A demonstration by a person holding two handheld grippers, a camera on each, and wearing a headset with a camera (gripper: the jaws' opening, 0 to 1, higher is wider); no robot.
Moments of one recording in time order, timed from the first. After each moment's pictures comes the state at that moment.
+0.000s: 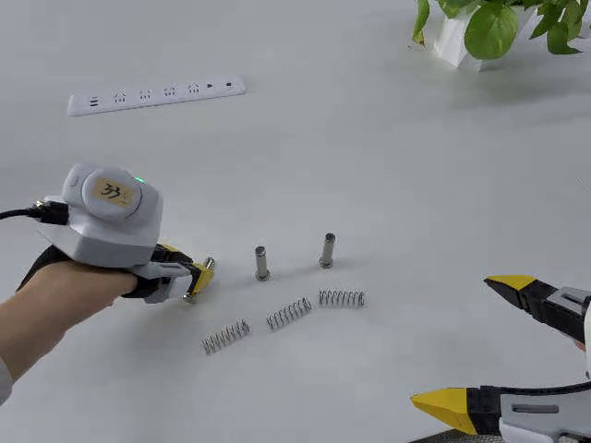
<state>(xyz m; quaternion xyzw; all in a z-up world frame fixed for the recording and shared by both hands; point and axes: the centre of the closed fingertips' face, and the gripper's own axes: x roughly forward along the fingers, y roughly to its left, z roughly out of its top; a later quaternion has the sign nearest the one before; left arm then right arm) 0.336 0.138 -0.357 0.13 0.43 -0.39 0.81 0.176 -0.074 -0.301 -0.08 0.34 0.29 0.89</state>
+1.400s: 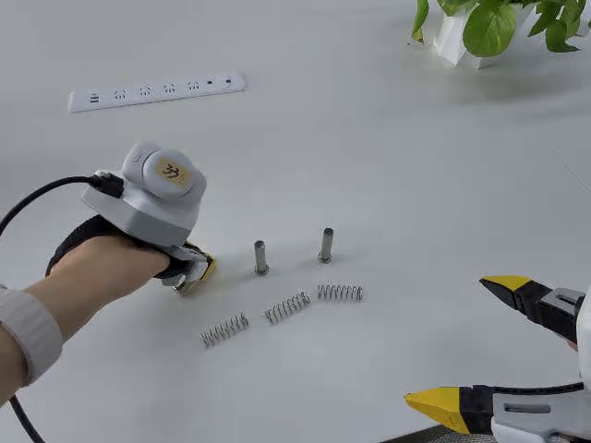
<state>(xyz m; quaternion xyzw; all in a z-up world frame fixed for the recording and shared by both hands) 0.340 0.131 -0.364 0.18 0.46 -0.36 0.79 0.175 -0.066 -0.302 -0.08 0.34 0.29 0.89</state>
